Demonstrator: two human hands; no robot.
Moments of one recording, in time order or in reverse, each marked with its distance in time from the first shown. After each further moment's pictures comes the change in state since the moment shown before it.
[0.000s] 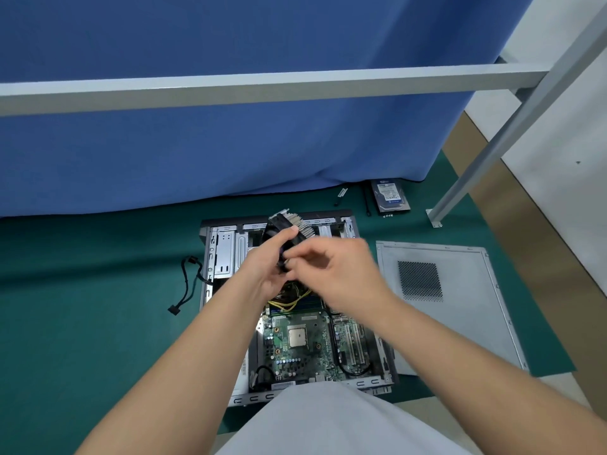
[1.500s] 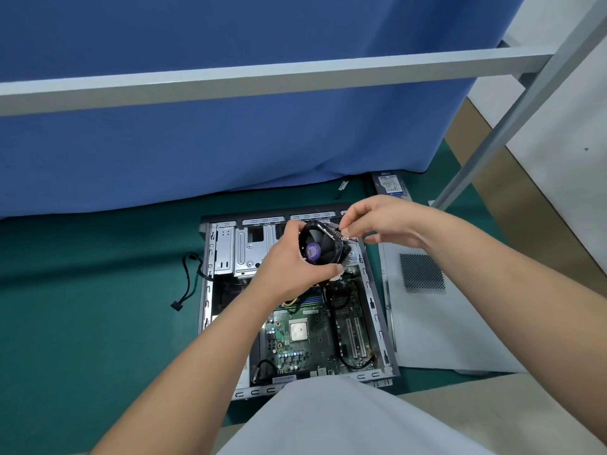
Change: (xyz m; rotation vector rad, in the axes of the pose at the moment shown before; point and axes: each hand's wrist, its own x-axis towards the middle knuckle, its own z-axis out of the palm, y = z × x) left_hand -0.036 -0.018 0.011 1.052 -0.007 0.655; right_hand 0.076 0.070 -0.092 0.101 -0.383 0.663
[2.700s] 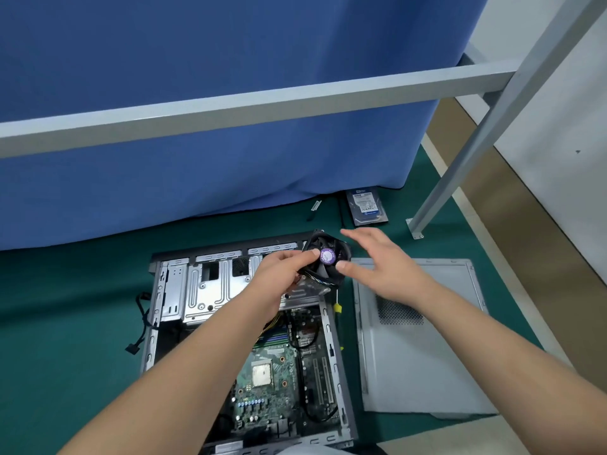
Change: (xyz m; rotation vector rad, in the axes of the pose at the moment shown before) left_hand 0.100 0.029 0.072 -0.627 -0.025 -0.497; right_hand -0.001 0.089 -0.064 -0.432 0.311 -0.306
